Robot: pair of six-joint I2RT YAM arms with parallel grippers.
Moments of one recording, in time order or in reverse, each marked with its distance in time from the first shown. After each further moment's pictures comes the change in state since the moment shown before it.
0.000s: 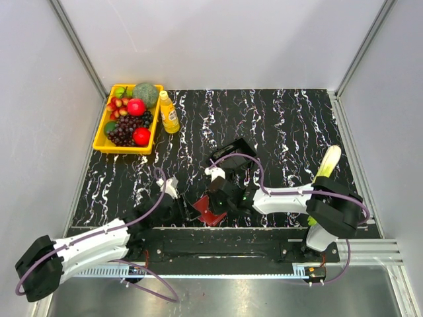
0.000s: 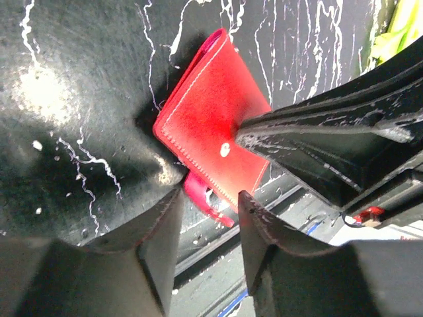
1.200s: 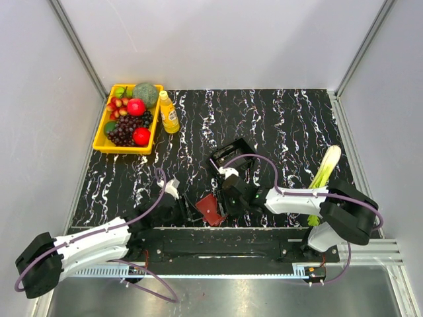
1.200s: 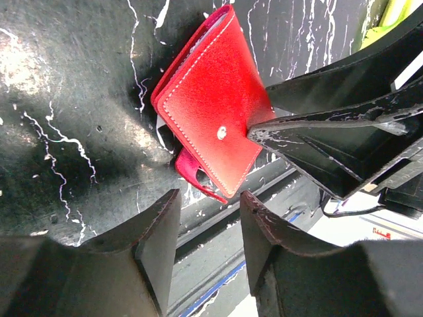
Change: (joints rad) left arm -0.031 0.011 0.028 -0.039 0.024 -0.098; right arm -0.090 -0.124 -0.119 -0.073 -0.070 0.005
